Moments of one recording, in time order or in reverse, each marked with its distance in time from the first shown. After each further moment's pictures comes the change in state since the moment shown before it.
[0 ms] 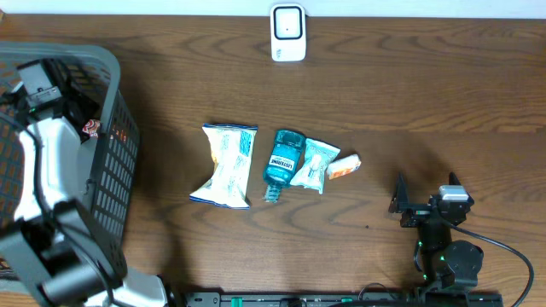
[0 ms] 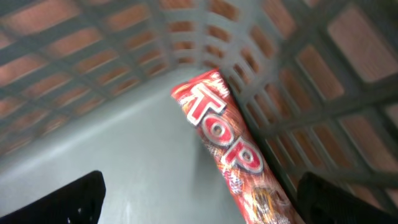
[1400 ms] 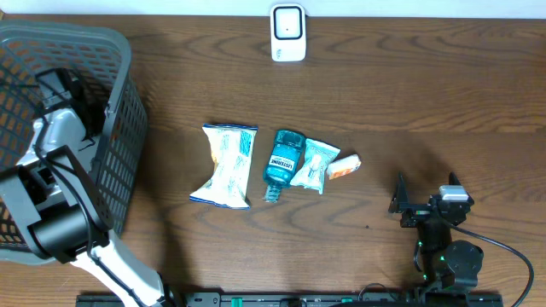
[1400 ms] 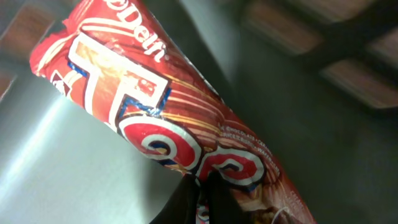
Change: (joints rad) left arm 0.040 0.275 0.032 0.126 0.241 0.464; right arm 0.000 0.000 0.000 0.000 0.000 0.000
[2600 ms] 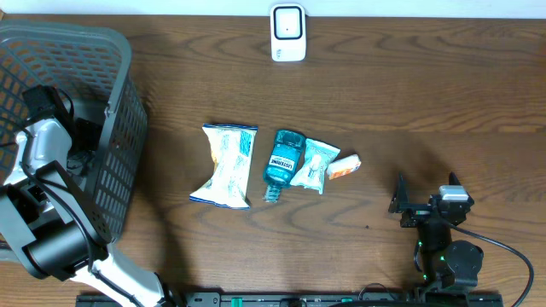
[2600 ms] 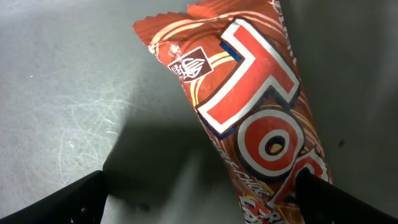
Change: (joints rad) left arm 0.063 -0.096 -0.053 -0.245 -0.029 -0.678; right arm 0.000 0.000 0.000 0.000 0.000 0.000
